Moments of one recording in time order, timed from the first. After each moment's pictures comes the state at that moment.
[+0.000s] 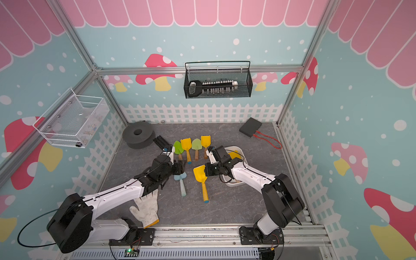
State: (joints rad) left arm -0.61 1.31 0.66 0.09 -0.17 -0.44; right arm 0.61 1.58 0.97 -0.30 -0.30 0.45
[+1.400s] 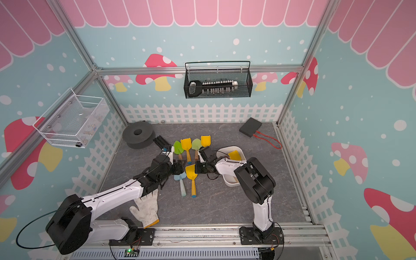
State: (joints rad) left arm -0.60 1.30 0.66 0.09 -0.16 -0.44; right arm 0.67 1.92 1.13 -0.11 -0.26 0.58
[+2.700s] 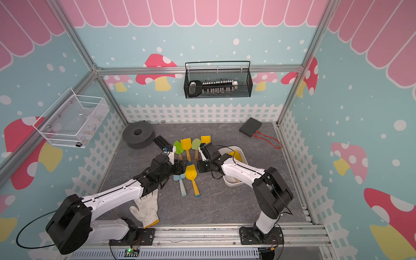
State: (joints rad) left arm -0.61 1.30 0.66 0.14 -0.07 -0.44; right arm 0.69 1.65 1.14 -0.41 -0.13 0.39
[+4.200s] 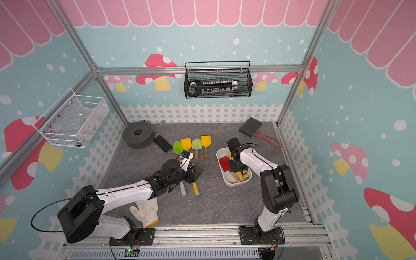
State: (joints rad) left arm -0.75 1.41 0.66 0.29 0.09 -0.36; right arm 0.32 1.70 1.16 -0.84 0.20 0.07
